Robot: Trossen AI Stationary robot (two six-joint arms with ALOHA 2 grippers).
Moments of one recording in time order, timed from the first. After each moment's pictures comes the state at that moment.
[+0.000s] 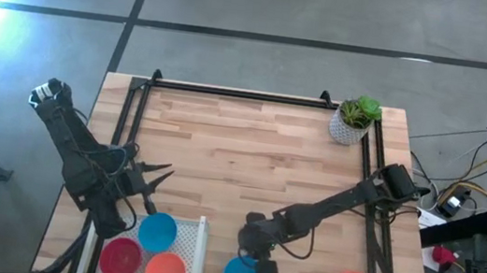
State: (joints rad) left arm -0.91 1.11 0.93 -1.00 -1.36 -0.87; right arm 0.42 1.95 1.28 -0.29 -0.19 0.33
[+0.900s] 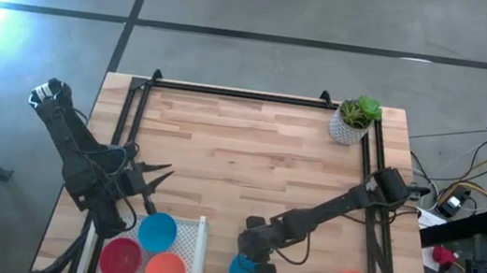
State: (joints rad) left arm -0.91 1.11 0.93 -1.00 -1.36 -0.86; right arm 0.44 2.01 1.25 -0.22 -0.16 0.34
